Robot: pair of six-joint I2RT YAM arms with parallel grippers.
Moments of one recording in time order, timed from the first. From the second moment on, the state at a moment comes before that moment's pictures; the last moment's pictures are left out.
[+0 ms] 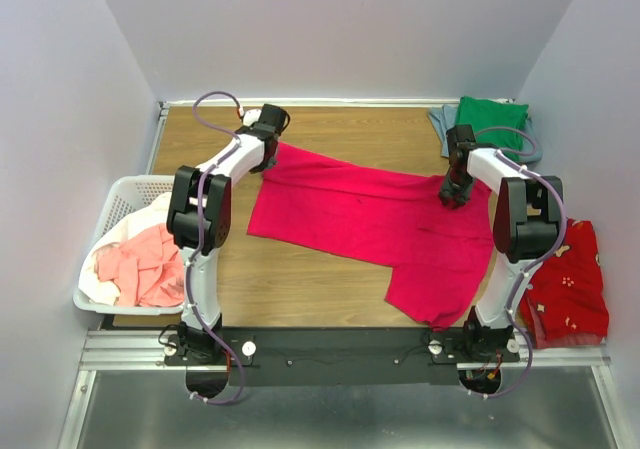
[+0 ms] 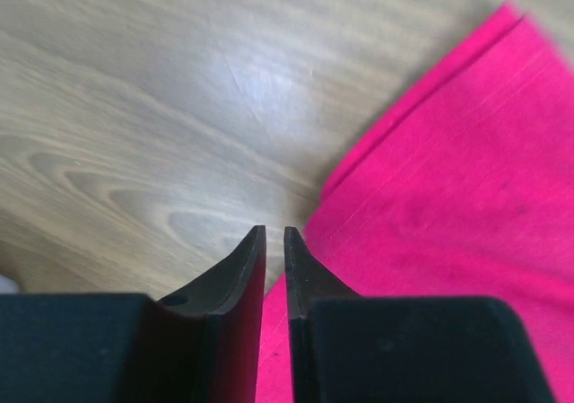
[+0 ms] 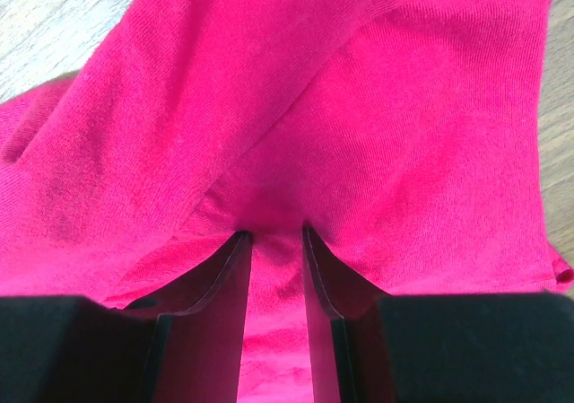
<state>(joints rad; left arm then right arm) -0.30 2.10 1.62 -0.61 -0.46 -0.56 0.04 1.94 1.33 -0.70 0.25 0.51</state>
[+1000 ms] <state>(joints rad) -0.35 2.35 1.94 -0.41 -0.07 -0.35 0.04 1.85 1.22 -0.70 0.25 0.52</state>
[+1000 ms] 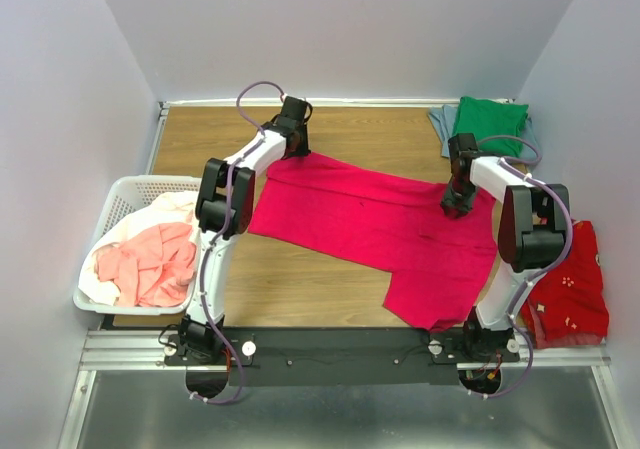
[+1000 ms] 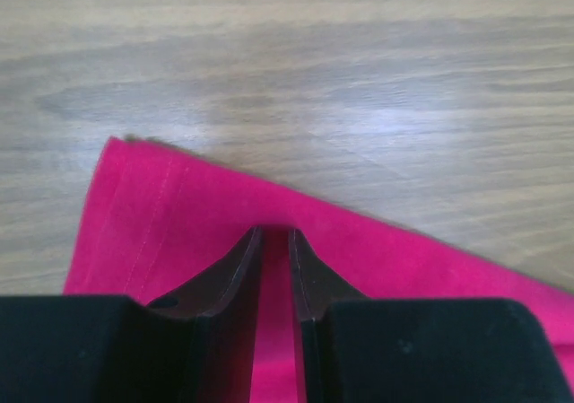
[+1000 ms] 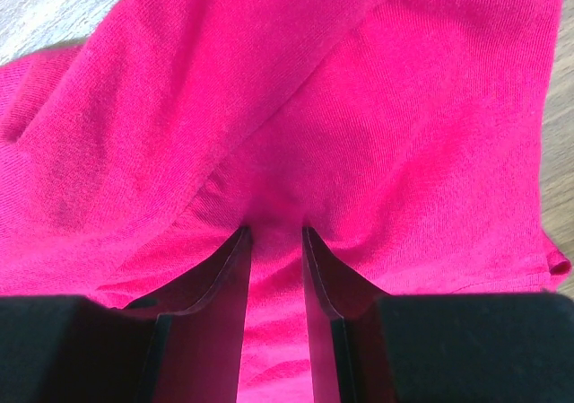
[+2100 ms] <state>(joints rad) -0.27 2.56 2.33 -0.71 -0.29 -0.63 0.04 1.86 1.24 -0.72 0.14 0.44</state>
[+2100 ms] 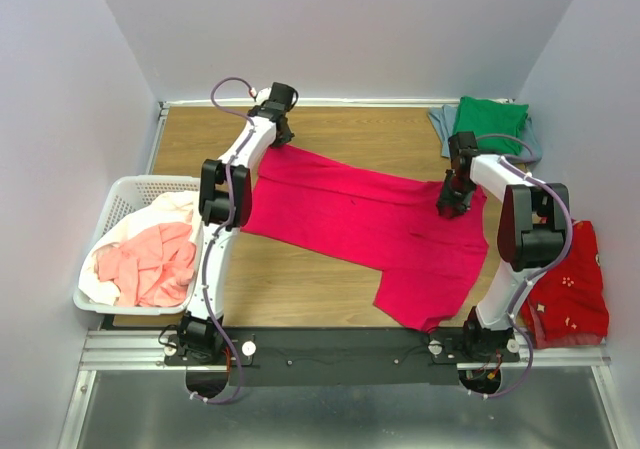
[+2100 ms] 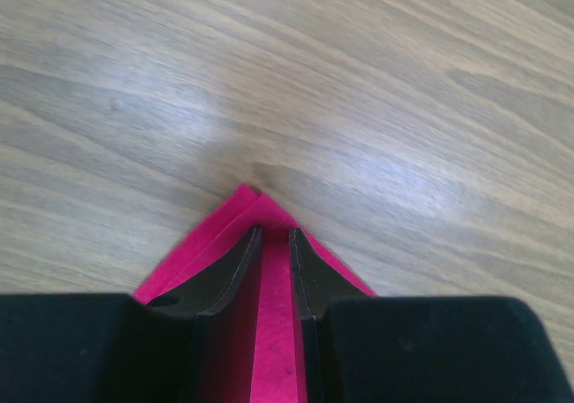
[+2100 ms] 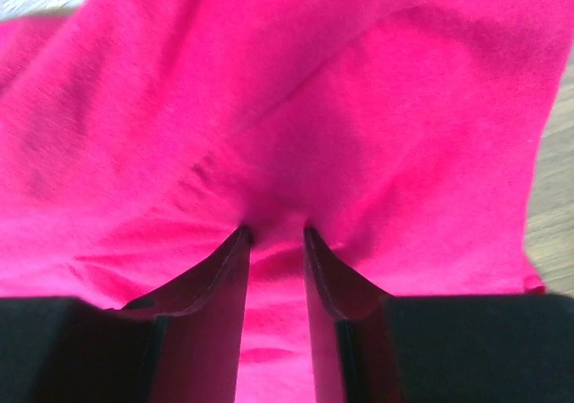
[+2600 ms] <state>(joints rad) -0.16 2.58 2.38 -0.74 -0.29 -0.72 0.04 1.86 1.22 -0.76 0.05 0.40</state>
